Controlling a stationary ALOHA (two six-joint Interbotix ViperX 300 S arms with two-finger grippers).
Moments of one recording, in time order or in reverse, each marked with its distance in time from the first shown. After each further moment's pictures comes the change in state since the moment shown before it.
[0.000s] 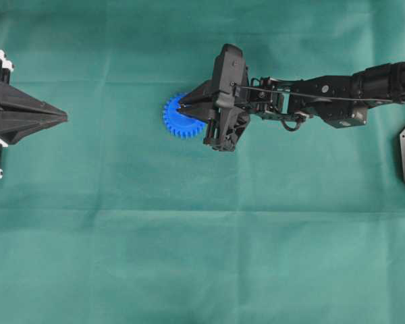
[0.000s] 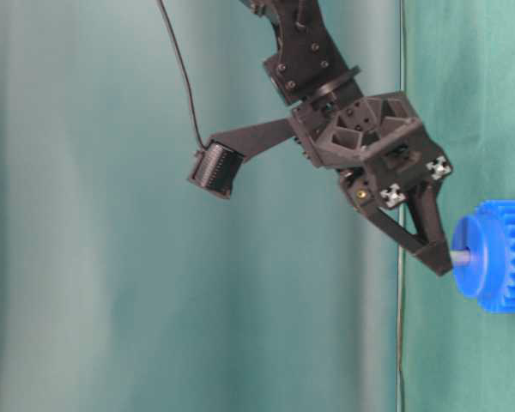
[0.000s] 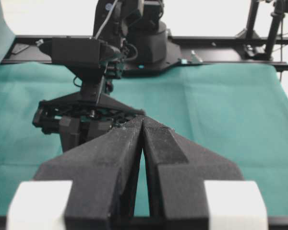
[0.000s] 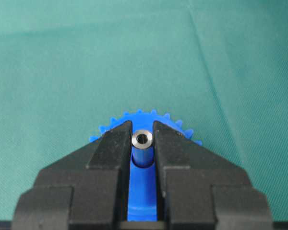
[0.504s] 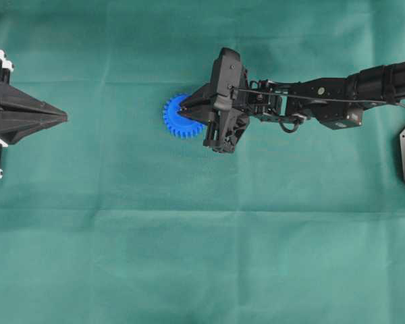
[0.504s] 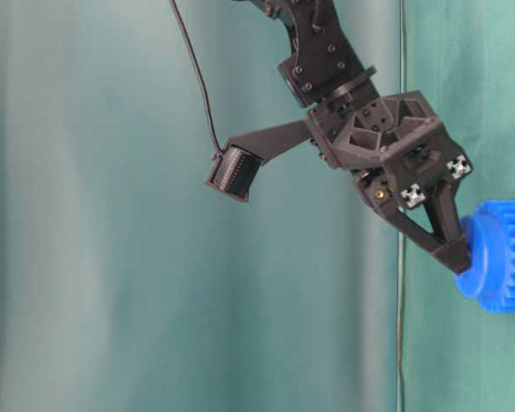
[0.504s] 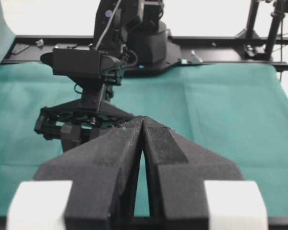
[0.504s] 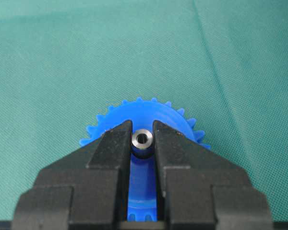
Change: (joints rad) left arm 0.000 0.000 0.000 0.000 0.002 0.000; right arm 0.000 0.025 0.002 0.000 -0.005 0.000
